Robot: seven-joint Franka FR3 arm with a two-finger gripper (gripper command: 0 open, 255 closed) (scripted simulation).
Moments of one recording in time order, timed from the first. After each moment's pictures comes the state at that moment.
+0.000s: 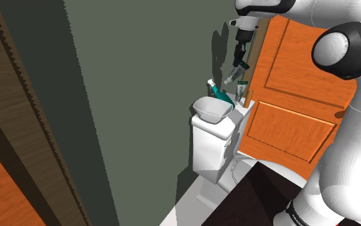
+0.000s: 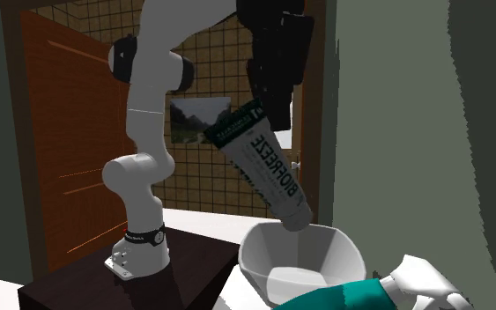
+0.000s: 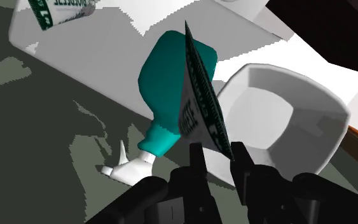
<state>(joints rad) 0.10 0.14 -0.63 -1.40 0.10 1.59 -1.22</state>
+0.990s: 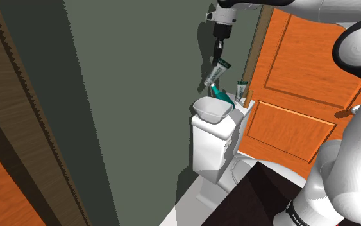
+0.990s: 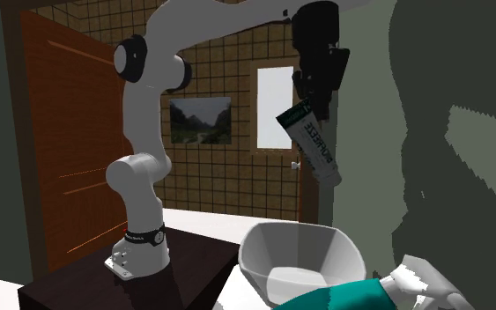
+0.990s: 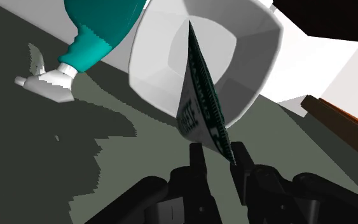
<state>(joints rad) 0.28 0.05 -0.50 -1.45 0.02 1.57 -0.91</state>
